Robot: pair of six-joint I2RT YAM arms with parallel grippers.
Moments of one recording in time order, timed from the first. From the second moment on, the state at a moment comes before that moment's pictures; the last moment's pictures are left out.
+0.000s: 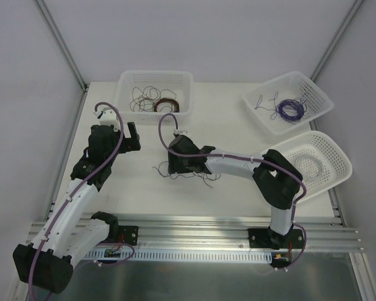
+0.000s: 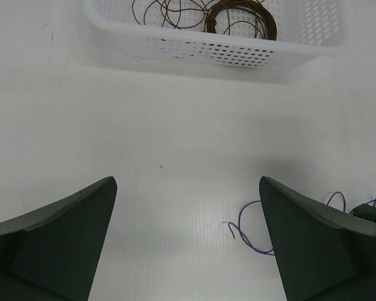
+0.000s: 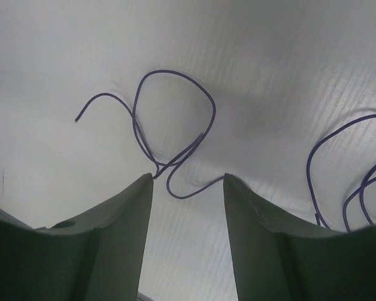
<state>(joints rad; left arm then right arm) -0.26 0.86 0.76 -0.32 -0.18 -0.23 0.99 1.88 1.25 -0.27 0.12 0.75</state>
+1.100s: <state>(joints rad) -0.23 0.86 0.76 -0.31 -0.12 -0.24 1.03 1.95 1.36 -0.33 0.26 0.78</state>
